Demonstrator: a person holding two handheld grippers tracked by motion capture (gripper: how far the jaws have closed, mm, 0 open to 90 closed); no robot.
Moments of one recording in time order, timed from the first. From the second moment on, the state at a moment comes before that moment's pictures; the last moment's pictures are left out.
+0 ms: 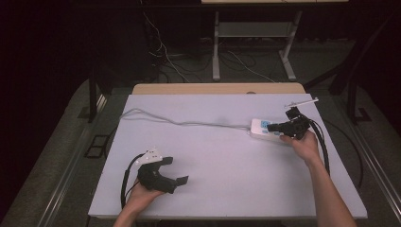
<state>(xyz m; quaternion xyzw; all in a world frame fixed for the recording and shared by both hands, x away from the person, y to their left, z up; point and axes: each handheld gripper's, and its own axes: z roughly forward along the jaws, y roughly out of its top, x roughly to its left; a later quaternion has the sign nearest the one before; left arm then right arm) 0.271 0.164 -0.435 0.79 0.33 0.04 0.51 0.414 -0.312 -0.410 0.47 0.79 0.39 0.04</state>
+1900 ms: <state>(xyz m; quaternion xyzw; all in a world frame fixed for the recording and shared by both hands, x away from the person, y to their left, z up) 0.268 0.160 -0.432 0.79 0.33 0.04 0.52 0.306 -0.299 -0.371 0.45 0.75 0.48 0.04</state>
